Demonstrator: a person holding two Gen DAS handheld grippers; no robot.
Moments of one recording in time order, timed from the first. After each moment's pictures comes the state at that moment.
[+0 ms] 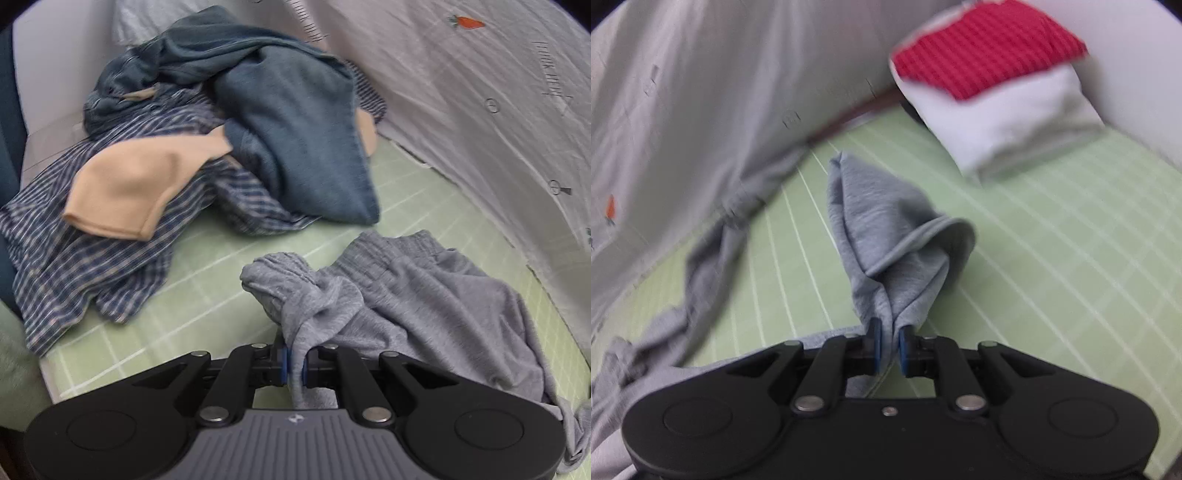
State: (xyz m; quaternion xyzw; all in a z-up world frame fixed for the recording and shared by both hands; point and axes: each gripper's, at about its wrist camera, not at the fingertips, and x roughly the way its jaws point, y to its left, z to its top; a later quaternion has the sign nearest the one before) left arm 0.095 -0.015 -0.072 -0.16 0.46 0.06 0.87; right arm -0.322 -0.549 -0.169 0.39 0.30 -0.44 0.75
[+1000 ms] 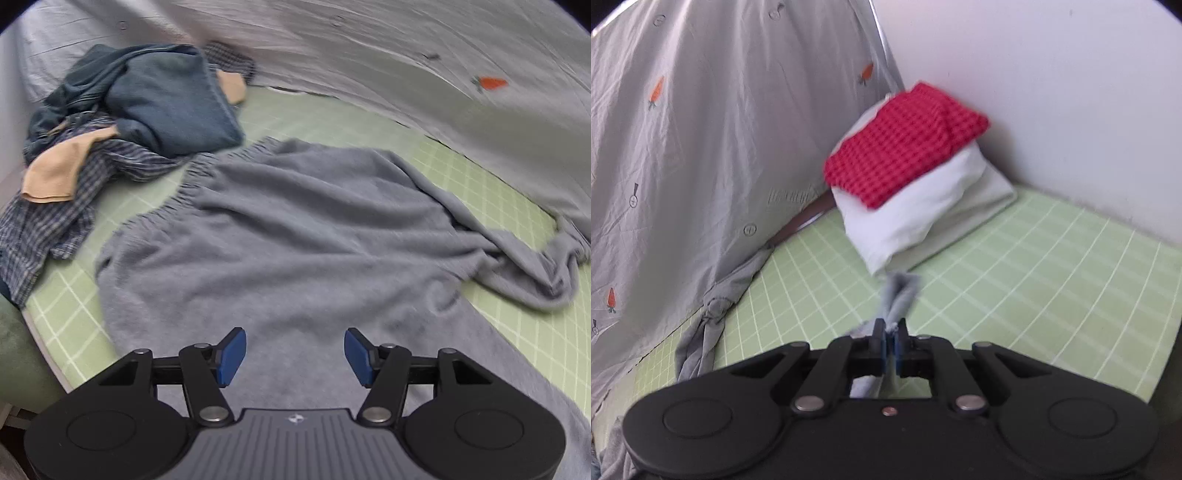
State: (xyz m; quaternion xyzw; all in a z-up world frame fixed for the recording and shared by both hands) left arm -0.030 -0.170 -0.072 0.01 0.48 -0.08 0.87; right arm -0.447 -0.570 -0.089 0.31 0.18 -0.51 0.78
